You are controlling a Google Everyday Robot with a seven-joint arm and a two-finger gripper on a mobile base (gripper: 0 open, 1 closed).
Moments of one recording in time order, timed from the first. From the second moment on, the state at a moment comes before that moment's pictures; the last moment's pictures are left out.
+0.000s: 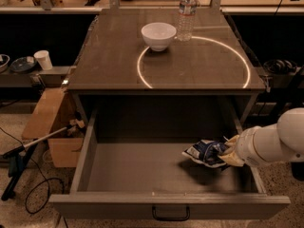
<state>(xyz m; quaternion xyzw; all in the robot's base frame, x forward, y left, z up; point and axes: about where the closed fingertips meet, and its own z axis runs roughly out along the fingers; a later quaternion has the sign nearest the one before) 0.455 -0.232 0.680 -0.48 0.84 0.05 0.26</state>
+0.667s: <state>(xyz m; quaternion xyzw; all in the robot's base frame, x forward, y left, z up) 0.455 -0.232 0.680 -0.48 0.84 0.05 0.26</state>
